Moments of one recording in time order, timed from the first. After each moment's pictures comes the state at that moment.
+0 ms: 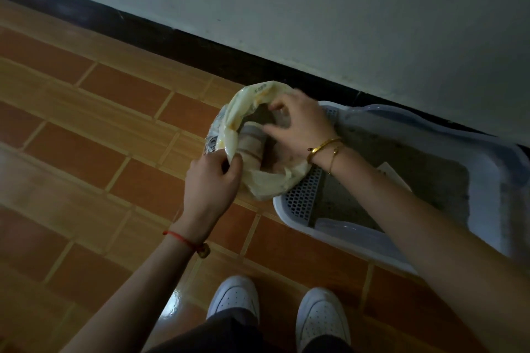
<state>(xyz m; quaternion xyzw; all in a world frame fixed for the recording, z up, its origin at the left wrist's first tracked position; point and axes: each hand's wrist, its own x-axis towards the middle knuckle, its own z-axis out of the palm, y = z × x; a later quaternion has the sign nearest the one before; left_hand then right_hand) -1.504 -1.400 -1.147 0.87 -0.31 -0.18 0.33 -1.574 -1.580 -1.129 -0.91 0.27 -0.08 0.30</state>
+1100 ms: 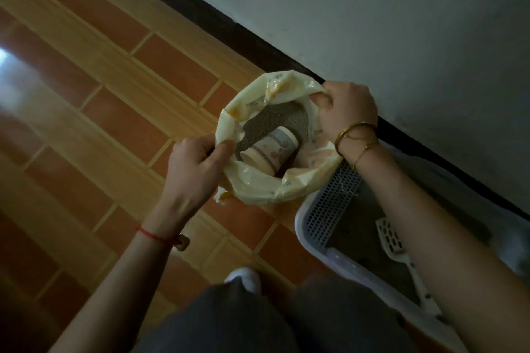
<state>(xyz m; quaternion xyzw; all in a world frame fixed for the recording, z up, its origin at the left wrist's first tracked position) -1.438 -1.387 -1.044 0.87 -0.15 -0.23 0.42 -1.492 -1.615 -1.068 -0.92 0.32 -0.02 0.23</state>
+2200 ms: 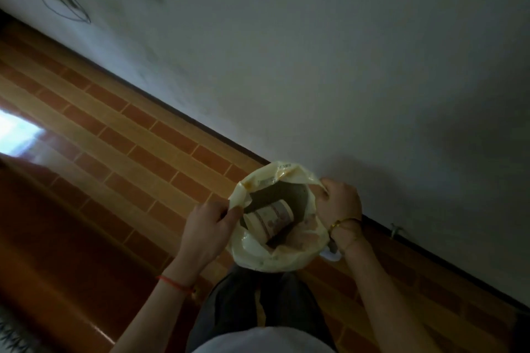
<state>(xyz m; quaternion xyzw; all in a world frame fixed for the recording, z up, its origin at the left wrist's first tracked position) -1.554 -1.322 -0.391 0.87 -0.26 -0.29 0.30 -1.684 -1.527 -0.416 -0.85 0.43 -0.06 0.31</state>
